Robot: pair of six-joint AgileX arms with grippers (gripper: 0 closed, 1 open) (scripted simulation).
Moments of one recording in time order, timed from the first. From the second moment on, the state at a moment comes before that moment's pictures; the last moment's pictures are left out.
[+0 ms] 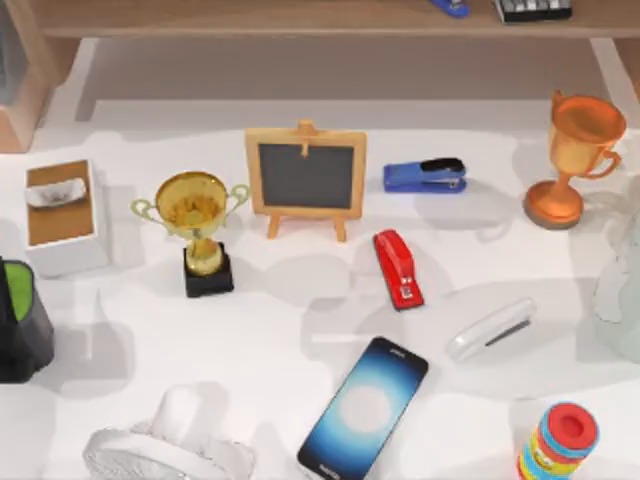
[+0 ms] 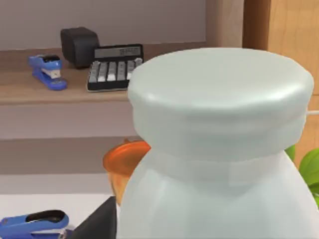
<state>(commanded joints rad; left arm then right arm) 0.00 0.00 0.00 0.00 0.00 0.00 0.06 0.15 0.20 -0.09 0.01 0.06</state>
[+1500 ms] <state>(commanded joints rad) 0.00 0.00 0.00 0.00 0.00 0.00 0.84 1.86 1.48 -0.98 0.02 1.35</state>
